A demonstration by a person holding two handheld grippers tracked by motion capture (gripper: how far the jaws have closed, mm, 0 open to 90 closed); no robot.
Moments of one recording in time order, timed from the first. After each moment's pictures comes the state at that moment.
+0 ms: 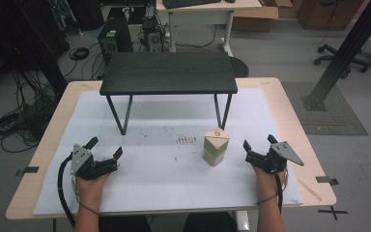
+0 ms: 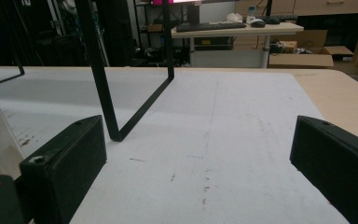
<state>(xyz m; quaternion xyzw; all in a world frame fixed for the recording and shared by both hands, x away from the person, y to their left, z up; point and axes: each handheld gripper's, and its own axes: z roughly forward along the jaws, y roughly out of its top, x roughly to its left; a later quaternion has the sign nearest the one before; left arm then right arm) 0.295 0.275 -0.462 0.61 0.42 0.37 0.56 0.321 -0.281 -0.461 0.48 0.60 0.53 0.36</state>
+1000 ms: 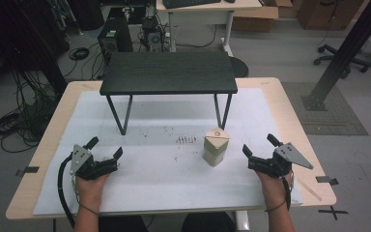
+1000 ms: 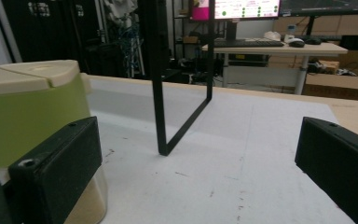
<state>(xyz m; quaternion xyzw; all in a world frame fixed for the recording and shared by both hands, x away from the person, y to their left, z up) 0.295 0.275 -0.462 0.61 0.42 0.36 0.56 0.297 -0.278 -0.430 0.40 0.63 0.57 0.34</state>
